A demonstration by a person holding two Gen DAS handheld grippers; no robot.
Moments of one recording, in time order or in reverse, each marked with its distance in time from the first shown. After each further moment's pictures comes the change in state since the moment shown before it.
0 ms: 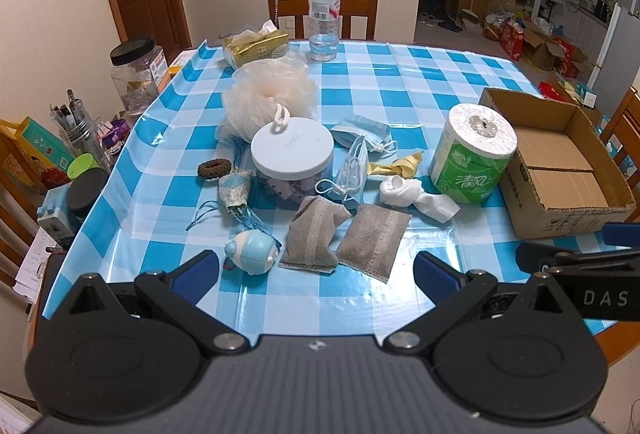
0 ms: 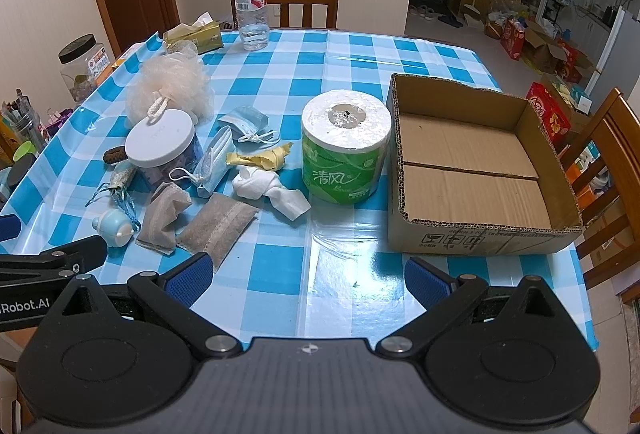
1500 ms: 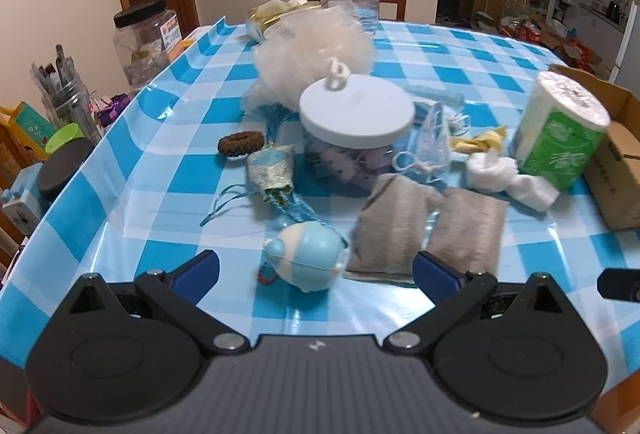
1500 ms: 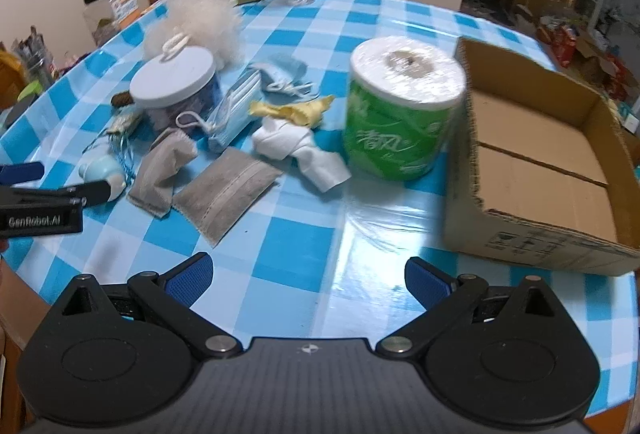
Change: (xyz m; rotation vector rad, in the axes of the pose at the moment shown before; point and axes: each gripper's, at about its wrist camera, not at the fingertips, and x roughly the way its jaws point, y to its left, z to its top) left arm 0.110 0.056 -0.031 -0.001 -0.034 0.032; right arm 0.084 0.009 -0.019 -0.127 0.067 0.103
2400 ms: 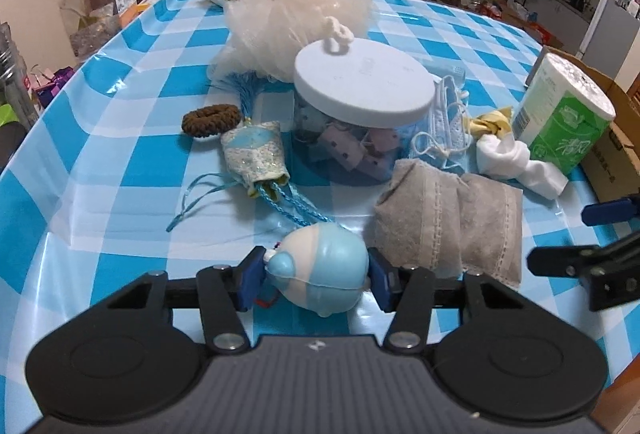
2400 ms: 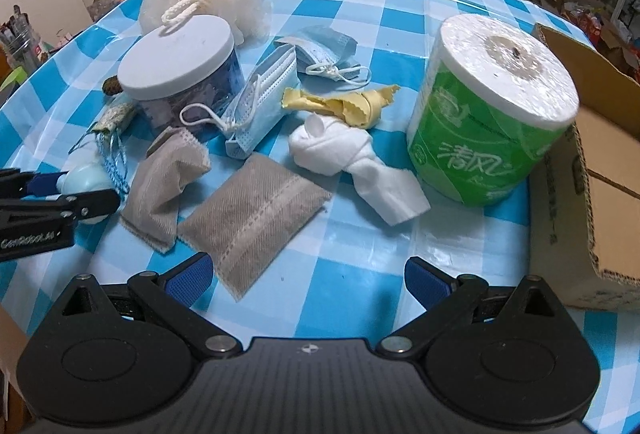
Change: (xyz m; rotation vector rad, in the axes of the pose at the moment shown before) left arm 0.050 0.031 0.008 0.017 0.084 -0.169; right arm 0.076 0.031 0.038 -0.008 0.082 0.035
